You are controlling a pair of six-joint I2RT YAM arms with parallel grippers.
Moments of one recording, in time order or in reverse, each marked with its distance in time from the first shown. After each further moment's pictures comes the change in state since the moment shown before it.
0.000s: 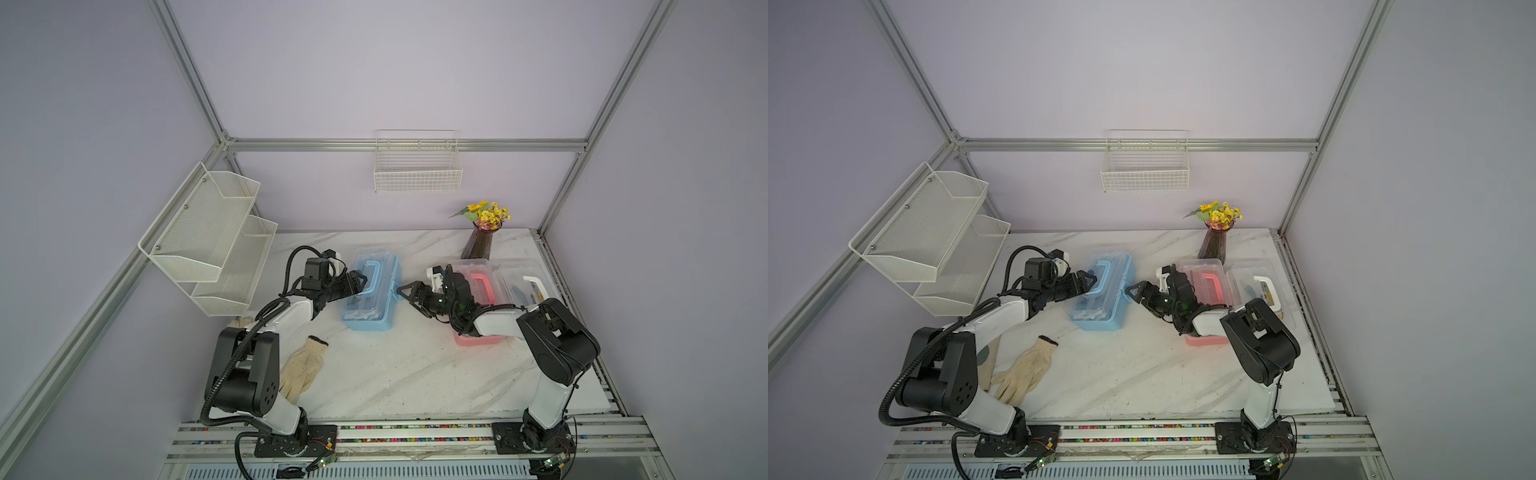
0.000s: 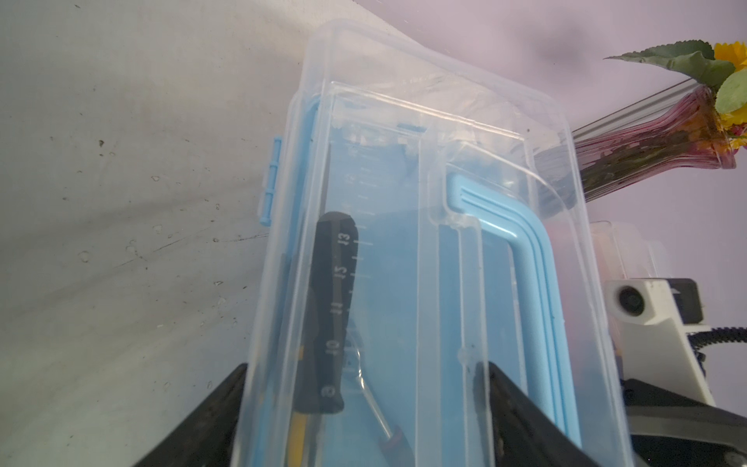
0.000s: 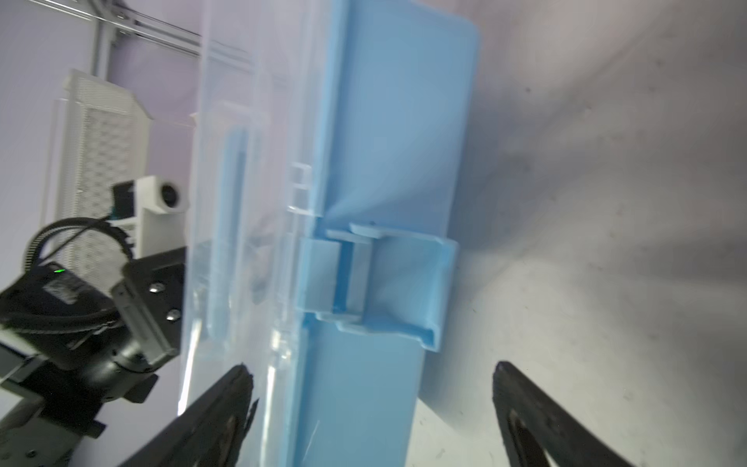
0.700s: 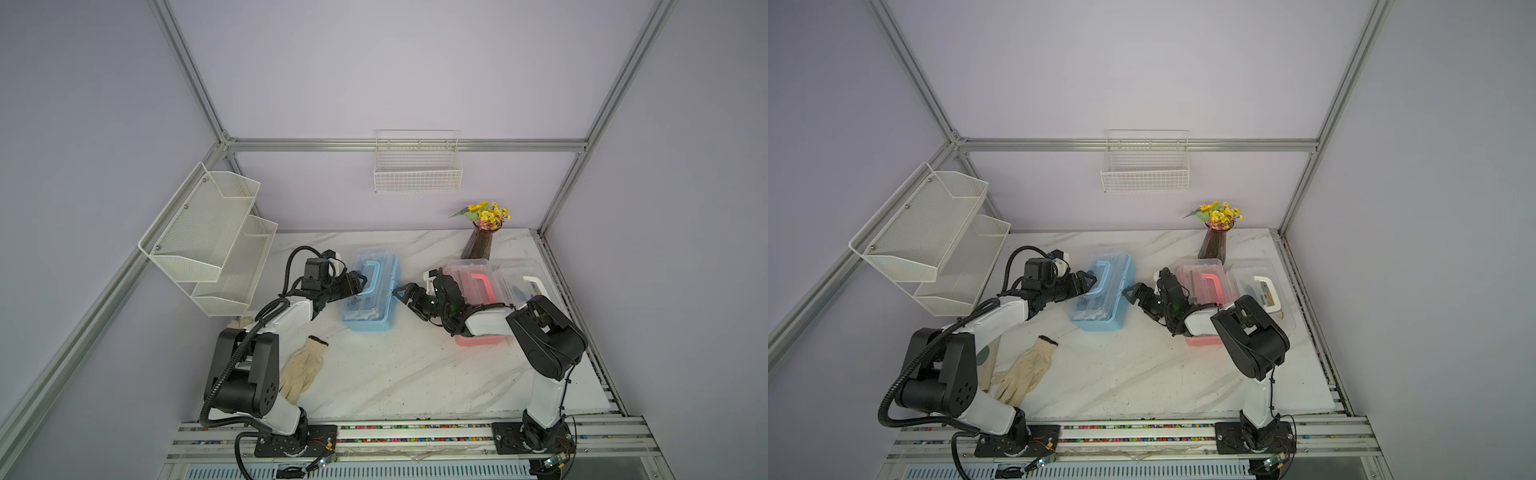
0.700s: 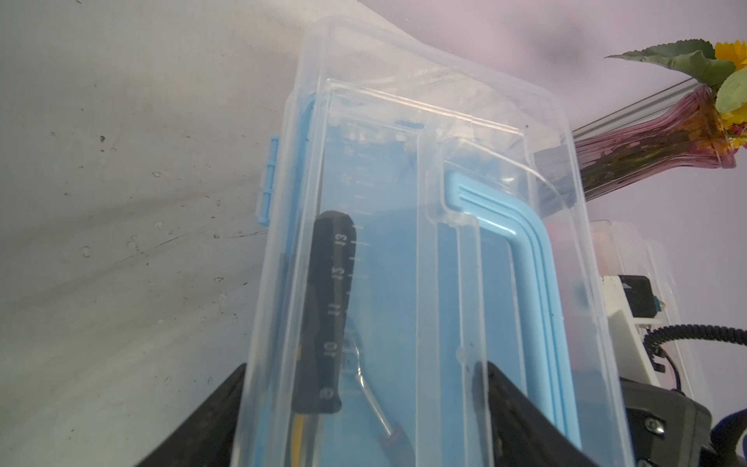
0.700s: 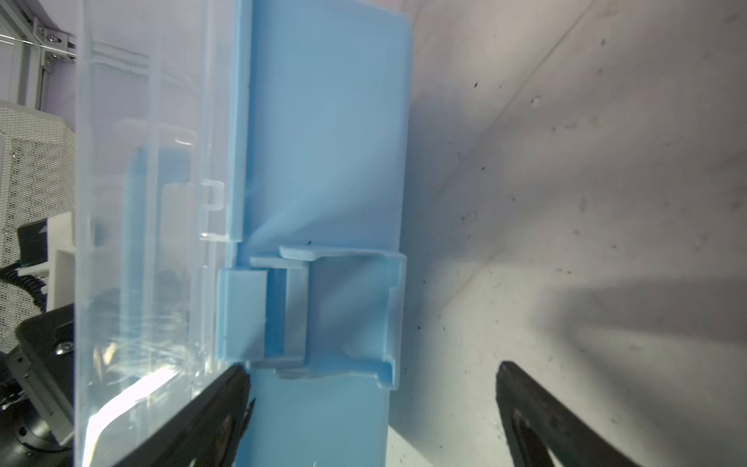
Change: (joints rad) left arm 0.001 -0.006 -0.002 -0.009 -0.001 0.000; right arm 0.057 0.049 0.048 -0.114 0.142 0.022
